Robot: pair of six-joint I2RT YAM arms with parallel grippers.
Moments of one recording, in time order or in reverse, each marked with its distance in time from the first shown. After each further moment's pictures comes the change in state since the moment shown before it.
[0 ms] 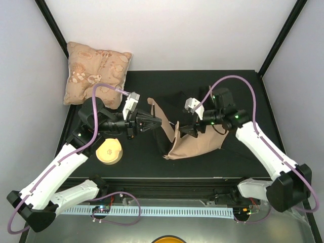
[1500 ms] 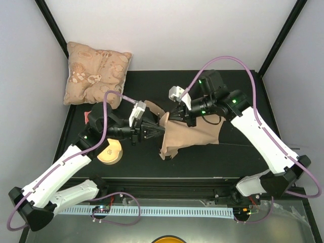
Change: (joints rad) left arm -0.040 0.000 -0.100 -0.002 0.011 0.048; right arm 0.184 0.165 0.554 -0.419 -0.079 0.066
